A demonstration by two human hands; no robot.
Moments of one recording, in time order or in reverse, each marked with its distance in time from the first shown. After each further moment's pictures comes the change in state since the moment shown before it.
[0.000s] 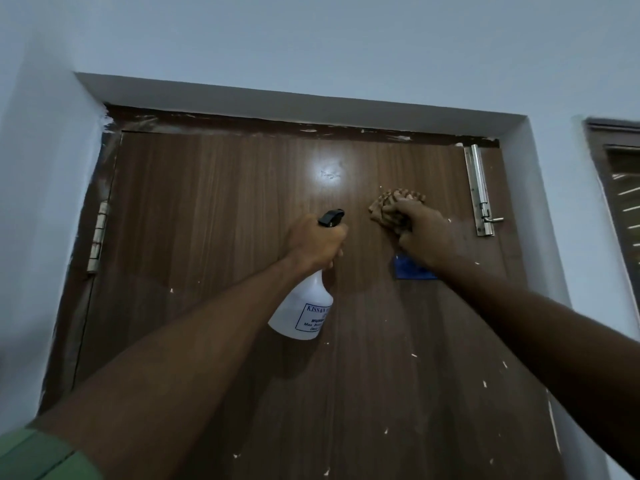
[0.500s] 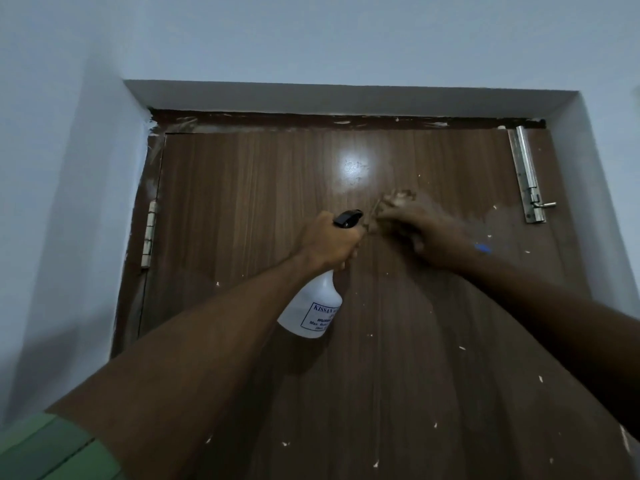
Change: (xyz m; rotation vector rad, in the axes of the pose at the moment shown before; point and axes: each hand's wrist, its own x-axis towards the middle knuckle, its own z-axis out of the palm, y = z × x) left_hand -0.006 -0.028 -0.045 0.092 -0.091 0.084; right_hand -0.005 -0.011 0.043 0.020 -0.185 -0.378
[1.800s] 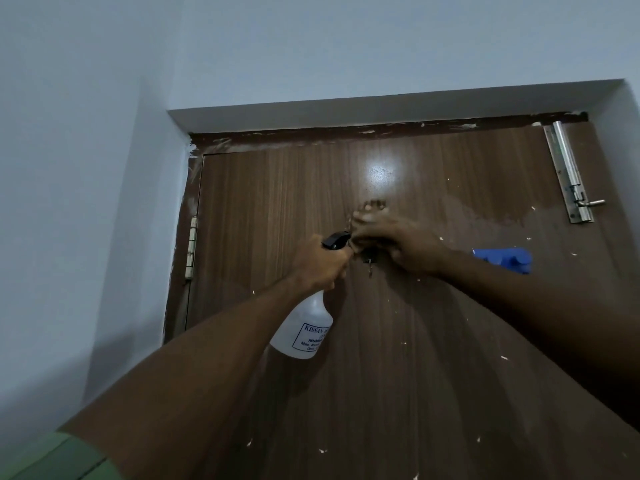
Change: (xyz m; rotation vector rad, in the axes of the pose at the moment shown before) left_hand -0.024 -0.032 -0.040 0.068 0.069 -0.091; right_hand 0.047 -0.054 0.042 0.137 -0.122 -0.106
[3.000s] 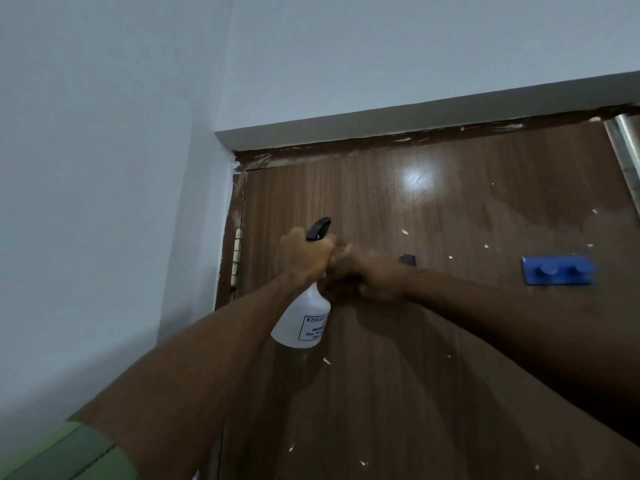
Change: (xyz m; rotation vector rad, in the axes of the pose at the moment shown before) left_hand 0.000 -0.014 -0.069 0.055 0.325 -0.017; right_hand 0.057 -0.074 0.066 0.080 -0.233 -0.211
